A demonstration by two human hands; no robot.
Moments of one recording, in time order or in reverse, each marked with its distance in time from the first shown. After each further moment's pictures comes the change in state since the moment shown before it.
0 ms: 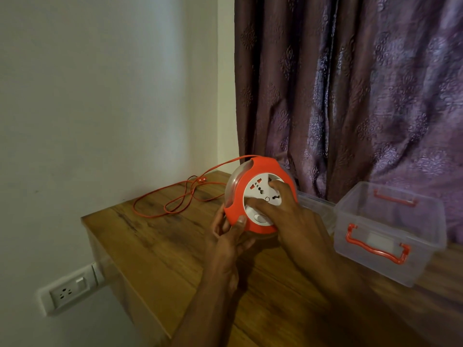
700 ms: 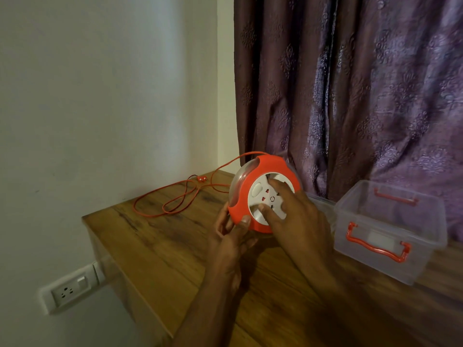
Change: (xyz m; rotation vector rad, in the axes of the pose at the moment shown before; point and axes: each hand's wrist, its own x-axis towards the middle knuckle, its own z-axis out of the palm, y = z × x) left_hand -0.001 -0.005 0.001 0.024 -0.050 0.045; right_hand 0.004 -0.003 0.013 0.197 0.297 0.297
